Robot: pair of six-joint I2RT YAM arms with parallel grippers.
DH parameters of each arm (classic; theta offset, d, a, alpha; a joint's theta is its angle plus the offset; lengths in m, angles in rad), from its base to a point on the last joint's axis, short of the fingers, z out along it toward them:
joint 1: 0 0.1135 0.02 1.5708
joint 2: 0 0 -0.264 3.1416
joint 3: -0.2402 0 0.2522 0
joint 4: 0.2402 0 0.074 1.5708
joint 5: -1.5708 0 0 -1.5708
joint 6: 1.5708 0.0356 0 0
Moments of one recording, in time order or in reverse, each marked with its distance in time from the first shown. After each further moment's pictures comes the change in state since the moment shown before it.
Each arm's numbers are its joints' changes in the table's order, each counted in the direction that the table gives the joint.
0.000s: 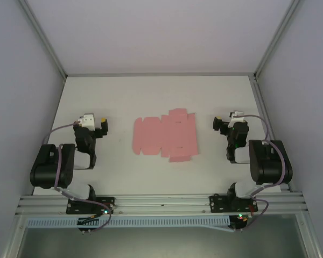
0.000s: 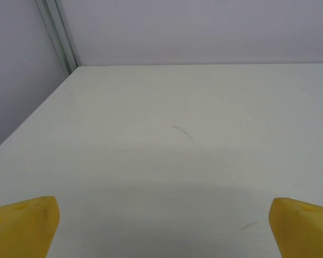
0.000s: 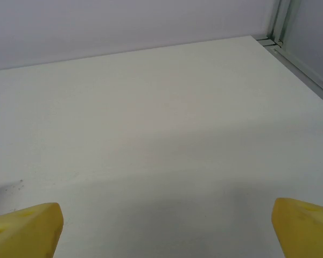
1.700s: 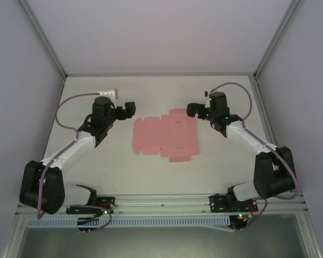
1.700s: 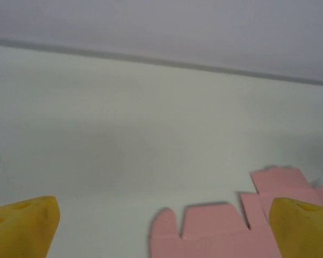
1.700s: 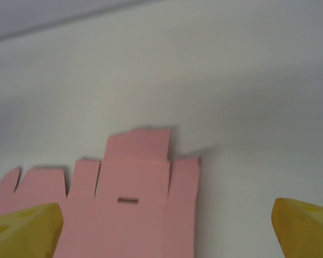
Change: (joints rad) left arm -0.353 0.233 -0.569 1.039 -0.086 -0.373; right arm 0.345 0.109 -0.608 1.108 0.110 0.288
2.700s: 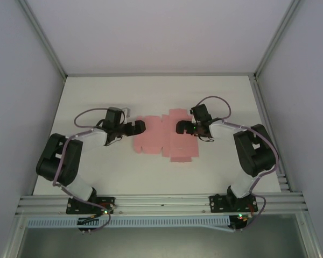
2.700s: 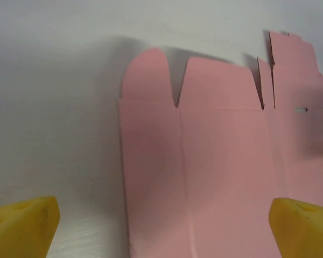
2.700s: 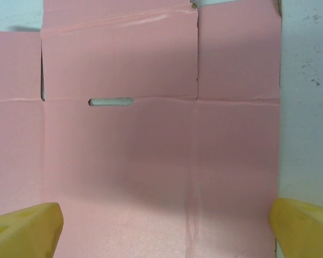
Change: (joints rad) left arm -0.001 -0.315 0.070 -0.019 -0.351 -0.165; right arm 0.092 -0.262 0.027 0.015 0.039 0.084
